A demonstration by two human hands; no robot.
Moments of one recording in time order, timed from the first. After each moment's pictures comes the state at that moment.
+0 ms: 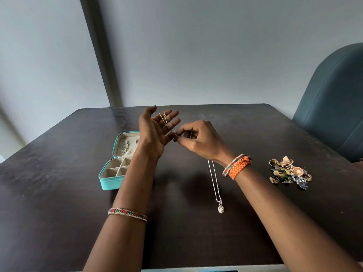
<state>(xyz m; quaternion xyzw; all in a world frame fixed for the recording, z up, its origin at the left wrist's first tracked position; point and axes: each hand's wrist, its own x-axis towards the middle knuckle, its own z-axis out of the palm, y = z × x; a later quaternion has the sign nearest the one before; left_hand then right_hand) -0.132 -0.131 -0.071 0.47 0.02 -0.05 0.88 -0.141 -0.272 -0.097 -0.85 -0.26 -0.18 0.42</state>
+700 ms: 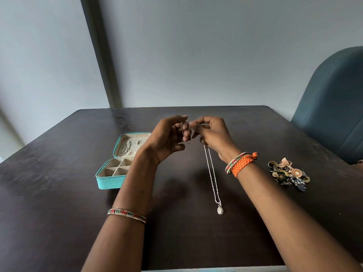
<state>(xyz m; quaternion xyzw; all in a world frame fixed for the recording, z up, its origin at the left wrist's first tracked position) -0.144 -0.140 -0.069 0.61 -0.08 -0.18 0.77 -0.130 -0.288 -0.095 -0.76 -0.07 -0.11 0.63</state>
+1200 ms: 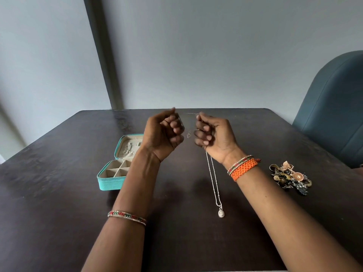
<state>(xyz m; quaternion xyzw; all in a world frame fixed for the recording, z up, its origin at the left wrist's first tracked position) -0.142 -0.136 -0.064 0.42 -0.07 -0.15 0.89 -0.139 -0.281 -0.079 -0.47 -0.09 0.08 0.87</state>
